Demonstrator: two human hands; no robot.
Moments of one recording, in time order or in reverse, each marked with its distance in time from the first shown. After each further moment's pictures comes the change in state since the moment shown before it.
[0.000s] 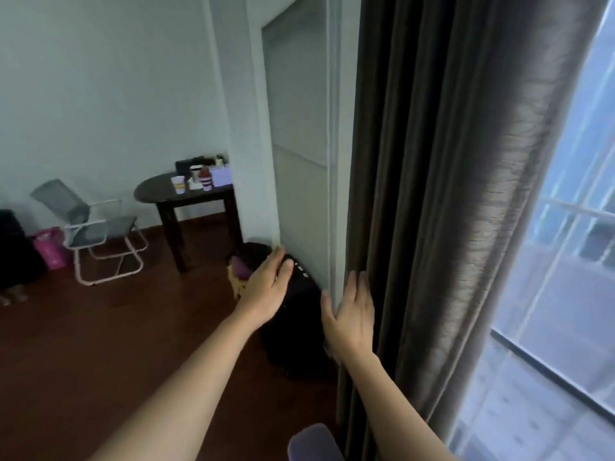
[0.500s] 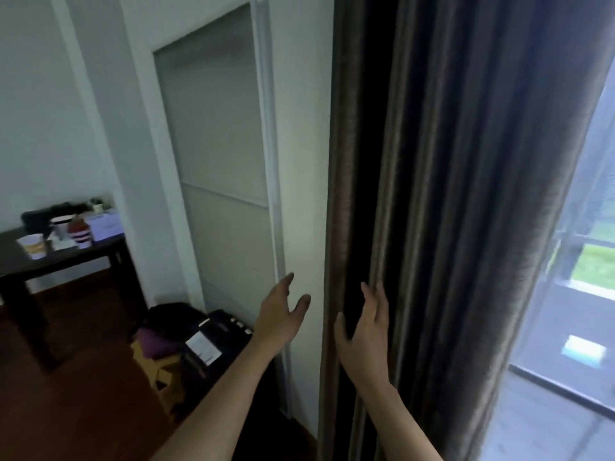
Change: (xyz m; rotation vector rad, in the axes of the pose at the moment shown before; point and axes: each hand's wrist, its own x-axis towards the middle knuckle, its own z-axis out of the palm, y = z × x) left_hand 0.159 -0.038 0.039 -0.258 -0.275 0.191; right_hand 0.096 -0.023 0.042 0.028 0.463 0.098
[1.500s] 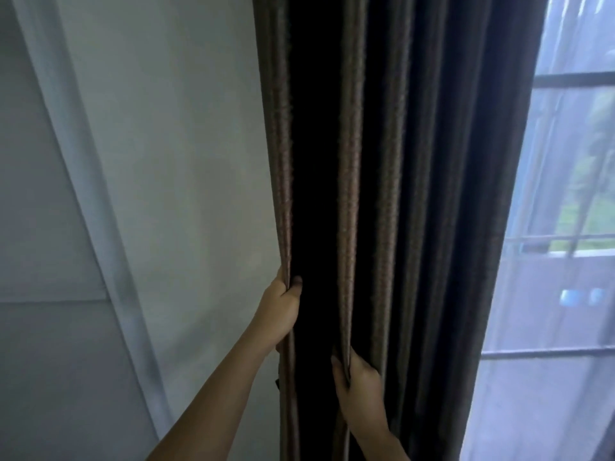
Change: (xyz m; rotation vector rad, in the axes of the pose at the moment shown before) left_hand 0.184 0.066 0.042 -0.542 -0.727 0.359; right_hand 0.061 0.037 0.047 -0.317 0.298 0.292
